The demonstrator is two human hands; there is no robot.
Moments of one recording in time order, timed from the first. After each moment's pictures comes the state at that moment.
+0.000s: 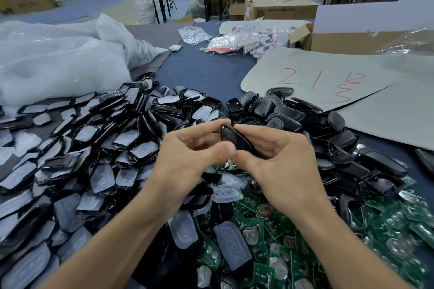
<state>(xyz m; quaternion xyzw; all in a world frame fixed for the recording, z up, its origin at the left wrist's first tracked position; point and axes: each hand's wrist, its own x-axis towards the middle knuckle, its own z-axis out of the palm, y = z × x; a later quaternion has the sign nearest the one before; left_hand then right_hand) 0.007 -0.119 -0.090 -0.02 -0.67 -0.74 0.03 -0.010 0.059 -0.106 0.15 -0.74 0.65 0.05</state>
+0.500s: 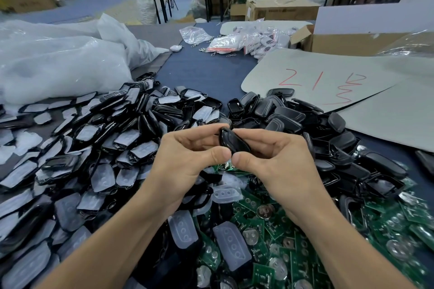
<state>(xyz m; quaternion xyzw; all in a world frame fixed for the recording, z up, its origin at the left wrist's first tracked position) 0.002 -0.124 -0.096 -0.04 -0.66 -0.75 0.03 -0.017 0.062 -0.109 0.14 -0.69 0.71 -0.03</state>
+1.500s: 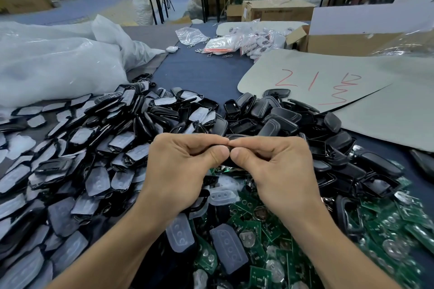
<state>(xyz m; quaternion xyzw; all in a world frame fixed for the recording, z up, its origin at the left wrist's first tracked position) 0.013 -0.113 -0.086 -0.05 -0.76 -0.63 0.15 -0.003 0.055 -0.099 0.13 -0.73 0.66 0.08</state>
